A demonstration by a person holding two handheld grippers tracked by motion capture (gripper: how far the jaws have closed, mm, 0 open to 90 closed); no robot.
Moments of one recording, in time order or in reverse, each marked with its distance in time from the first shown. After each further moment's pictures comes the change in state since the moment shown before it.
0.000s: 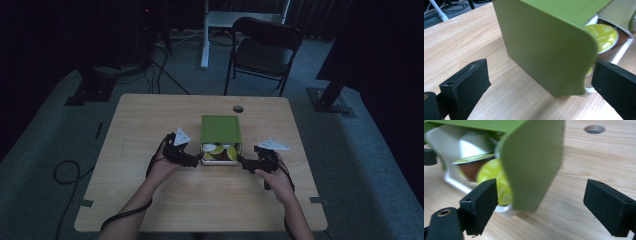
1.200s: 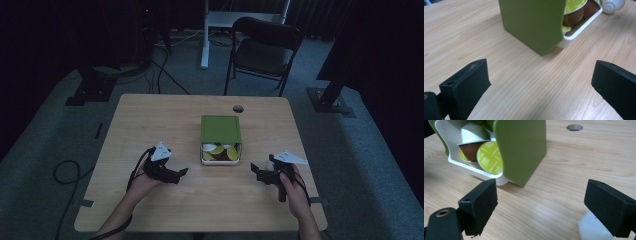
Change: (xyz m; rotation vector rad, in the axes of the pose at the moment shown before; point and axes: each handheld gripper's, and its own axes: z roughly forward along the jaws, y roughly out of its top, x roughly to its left) left arm 0.005 -0.048 -0.055 0.011 -0.041 -0.026; right arm -0.012 -0.027 -0.051 -0.033 -0.074 -0.004
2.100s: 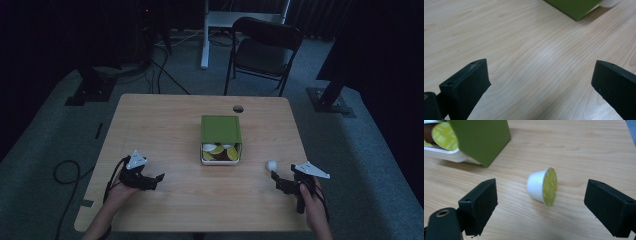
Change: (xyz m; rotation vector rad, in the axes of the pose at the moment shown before) left arm 0.036 -0.061 -0.038 0.054 0.117 -0.077; right arm -0.038 -0.038 -0.040 0.005 -0.147 0.057
